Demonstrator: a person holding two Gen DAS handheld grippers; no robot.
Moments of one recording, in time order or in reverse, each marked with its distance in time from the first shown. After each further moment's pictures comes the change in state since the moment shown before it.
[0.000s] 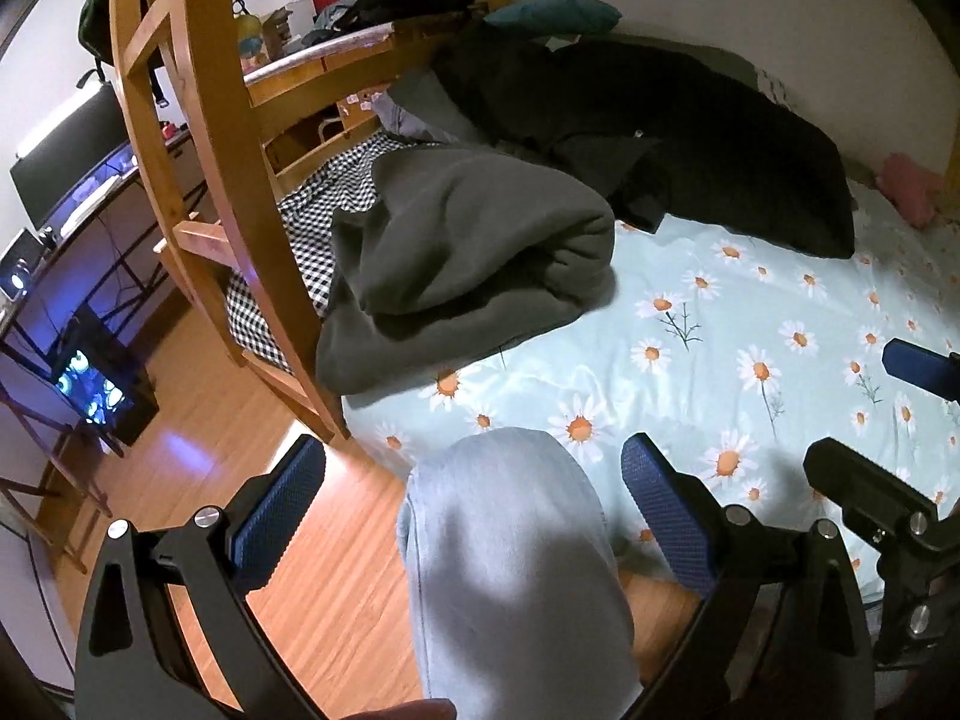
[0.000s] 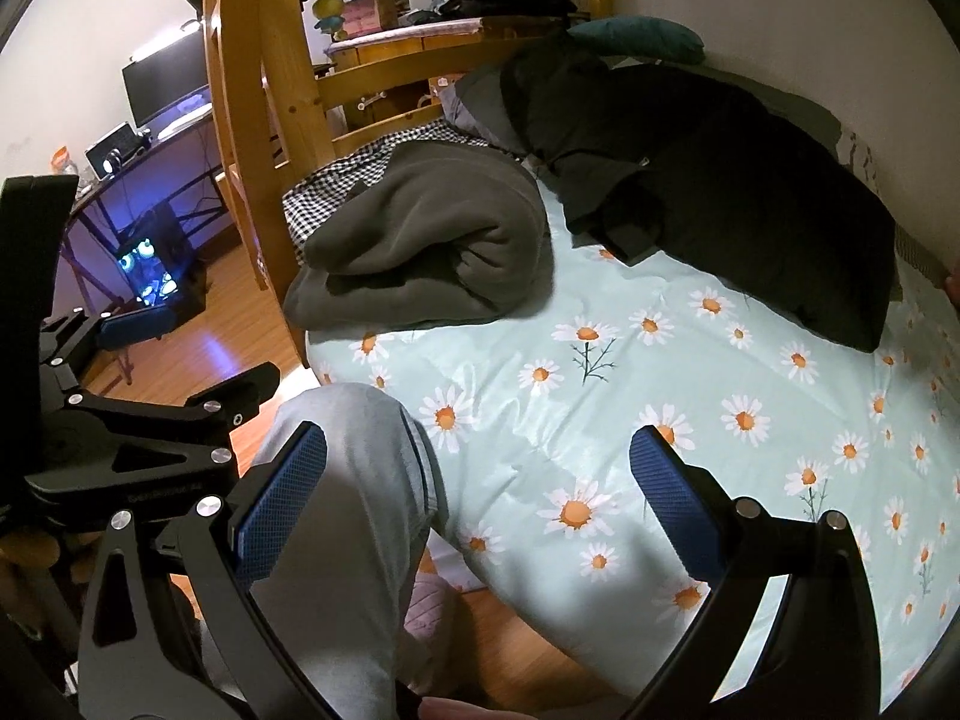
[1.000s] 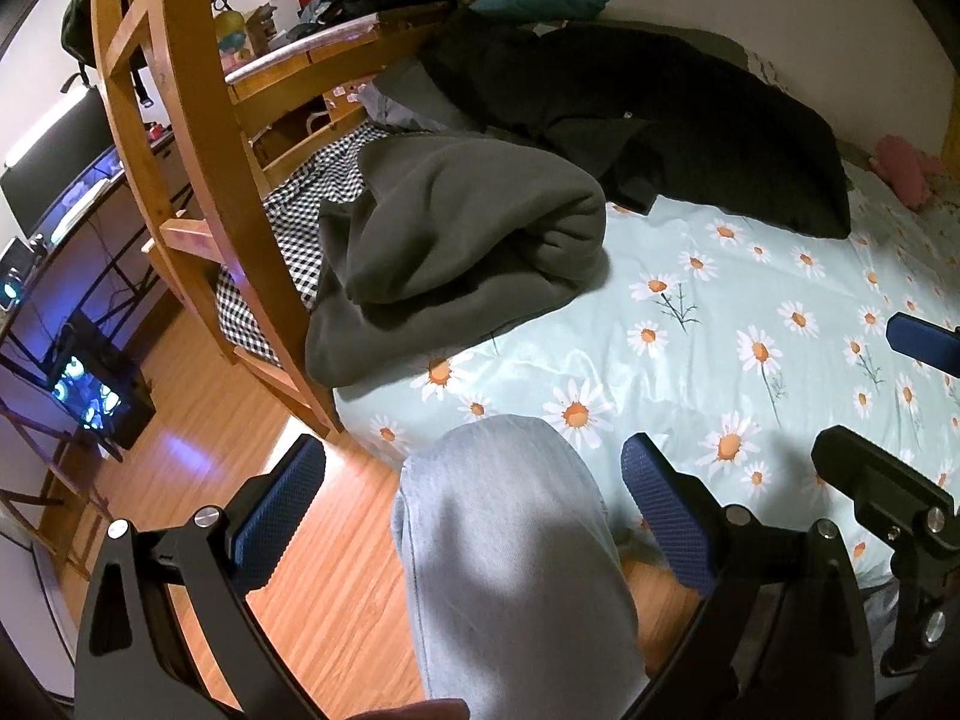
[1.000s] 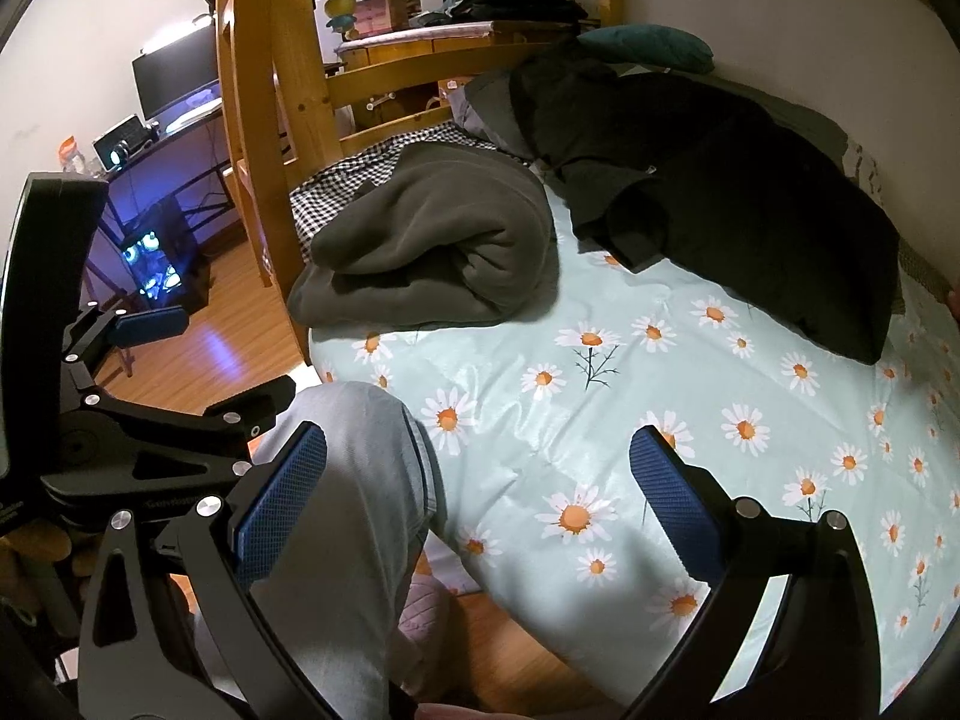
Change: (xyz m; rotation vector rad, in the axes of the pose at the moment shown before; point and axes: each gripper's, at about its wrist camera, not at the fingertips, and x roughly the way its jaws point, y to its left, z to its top) left arm 0.006 -0.004 0.000 0.033 0.022 -0.014; right arm 0.001 0.000 -0.001 -0.026 -0.005 0.007
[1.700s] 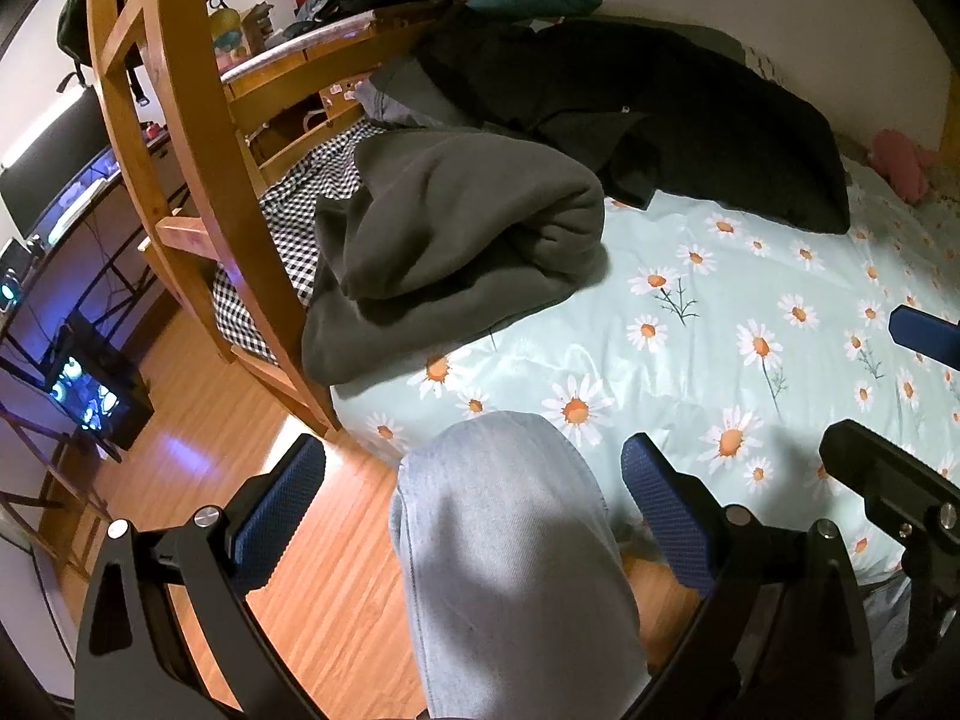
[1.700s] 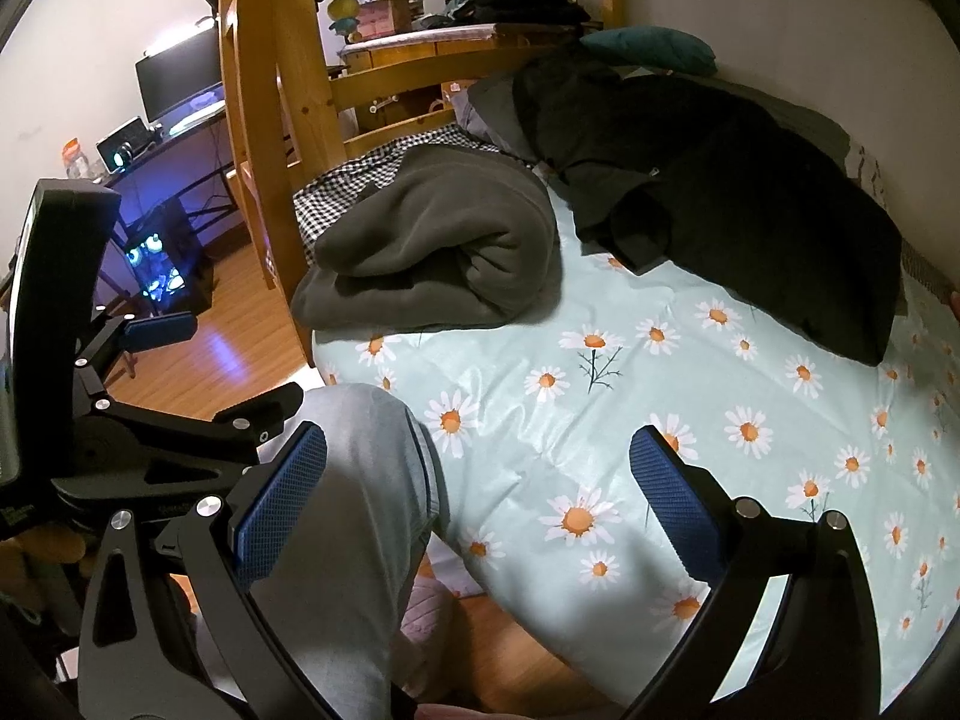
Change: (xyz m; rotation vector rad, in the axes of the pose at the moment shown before) left arm 0.004 0.001 -0.001 0.008 0.006 0.001; right arm -0.001 0.003 -0.002 -0.006 -0.011 0.006
